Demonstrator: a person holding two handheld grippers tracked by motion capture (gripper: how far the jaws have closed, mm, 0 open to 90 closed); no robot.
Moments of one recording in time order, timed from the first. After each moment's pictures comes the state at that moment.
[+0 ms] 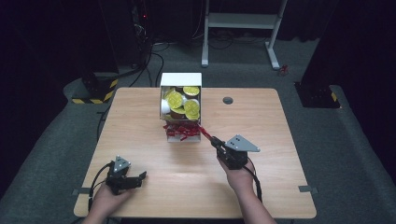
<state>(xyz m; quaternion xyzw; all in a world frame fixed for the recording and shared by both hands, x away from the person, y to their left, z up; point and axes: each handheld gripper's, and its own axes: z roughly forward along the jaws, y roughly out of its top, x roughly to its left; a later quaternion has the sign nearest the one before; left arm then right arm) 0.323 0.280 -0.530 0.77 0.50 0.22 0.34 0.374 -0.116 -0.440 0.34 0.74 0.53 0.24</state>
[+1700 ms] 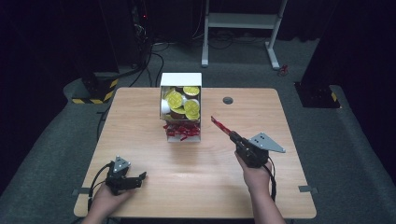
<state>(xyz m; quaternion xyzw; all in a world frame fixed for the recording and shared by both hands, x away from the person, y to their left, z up) 0.322 0.280 -0.530 0.77 0.50 0.22 0.34 0.372 -0.169 -0.424 0.38 0.69 0.55 0.26</state>
